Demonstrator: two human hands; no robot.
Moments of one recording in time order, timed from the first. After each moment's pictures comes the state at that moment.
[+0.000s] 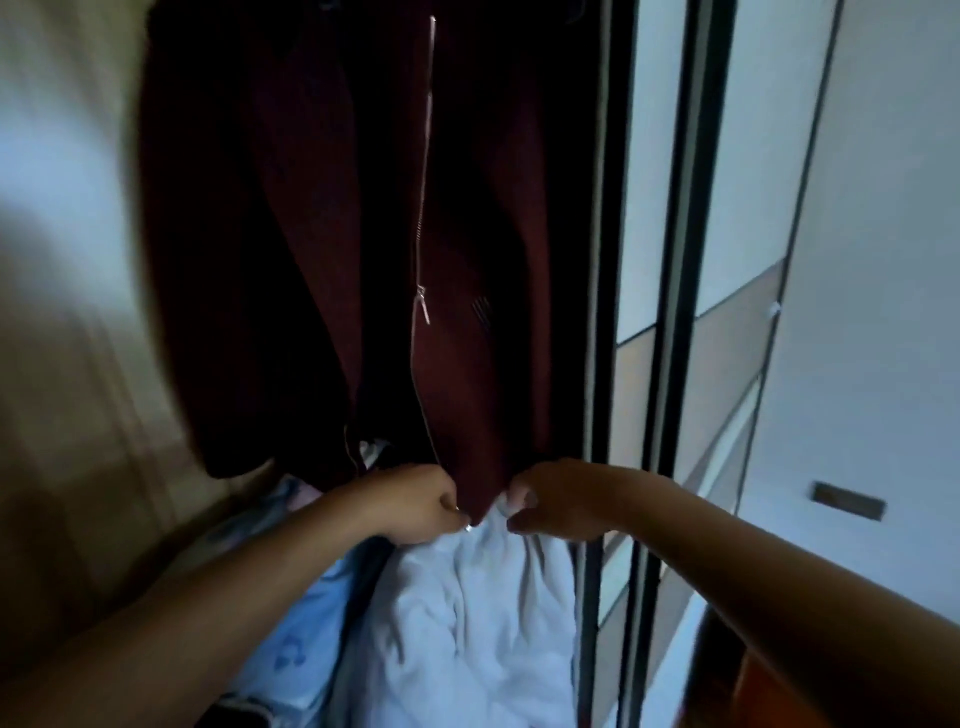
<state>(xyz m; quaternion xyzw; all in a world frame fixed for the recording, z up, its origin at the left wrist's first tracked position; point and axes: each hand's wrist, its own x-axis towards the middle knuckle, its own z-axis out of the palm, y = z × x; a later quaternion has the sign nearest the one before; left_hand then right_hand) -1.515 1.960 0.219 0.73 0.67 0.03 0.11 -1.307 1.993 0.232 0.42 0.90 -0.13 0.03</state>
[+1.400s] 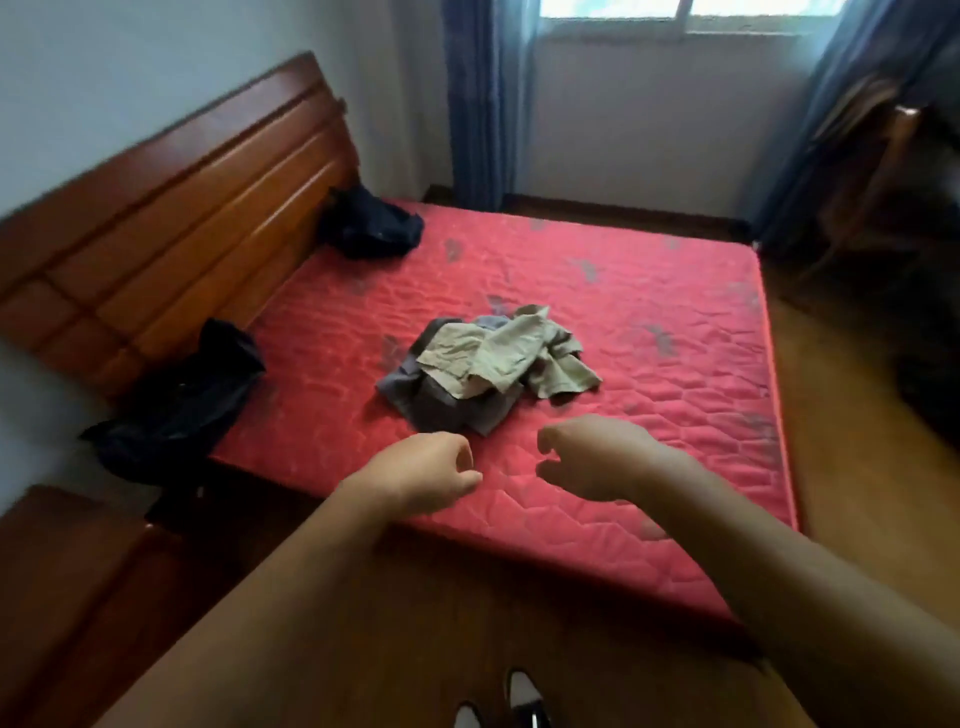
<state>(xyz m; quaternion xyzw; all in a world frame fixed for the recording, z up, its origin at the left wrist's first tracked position) -0.774 1.564 0.031 0.94 -0.16 -0.29 0.12 -0.806 1.356 0.033 0.97 0.08 -0.23 -0.05</state>
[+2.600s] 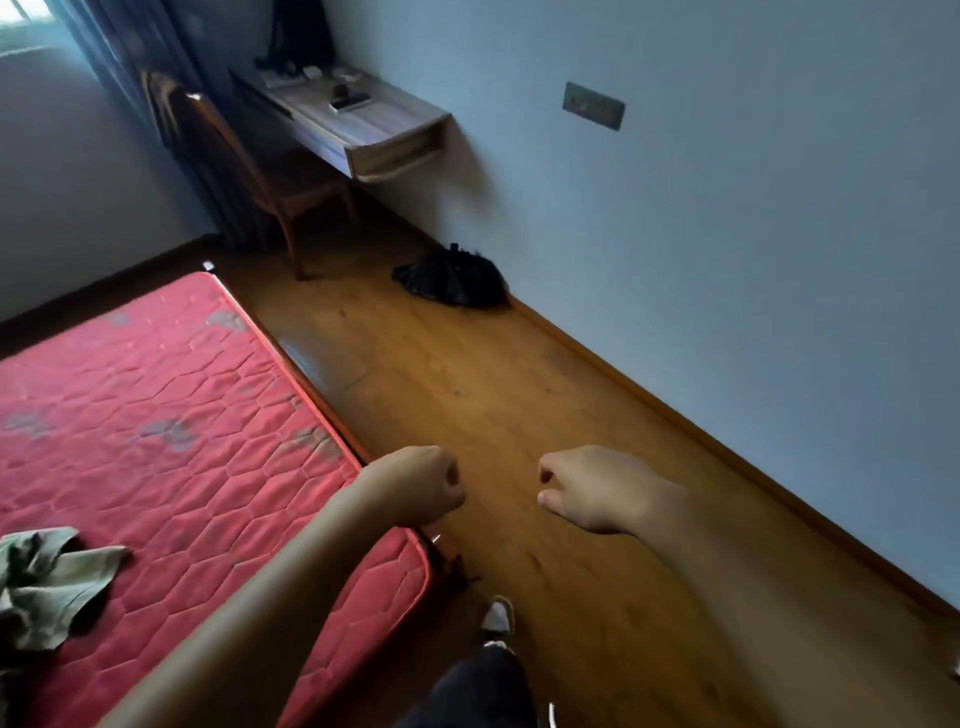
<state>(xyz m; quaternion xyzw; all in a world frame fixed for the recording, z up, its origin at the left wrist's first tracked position) -1.013 0.860 -0.019 0.69 -0.65 -0.30 -0.10 -1.227 0.800 -0.011 0.84 -0.44 -0.21 -0.23</state>
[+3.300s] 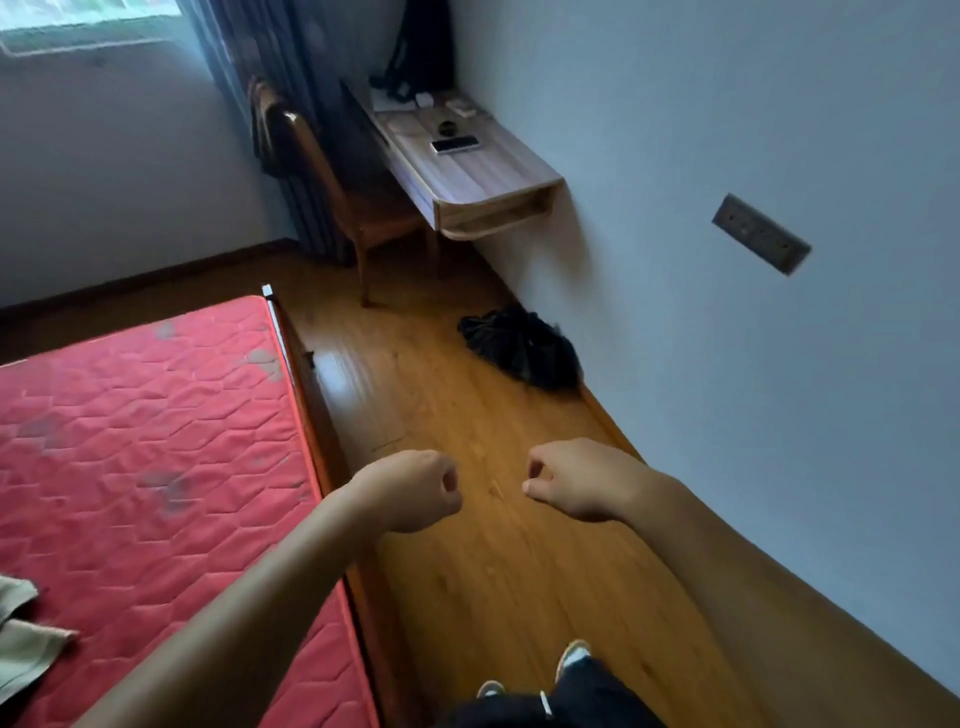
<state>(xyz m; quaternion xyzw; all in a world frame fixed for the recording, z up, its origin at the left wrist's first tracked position) -0.823 0.521 -0.029 0.77 -0.55 -0.33 -0.02 -1.009 0.394 -0.008 0.88 -0.34 -0.22 -0.24</state>
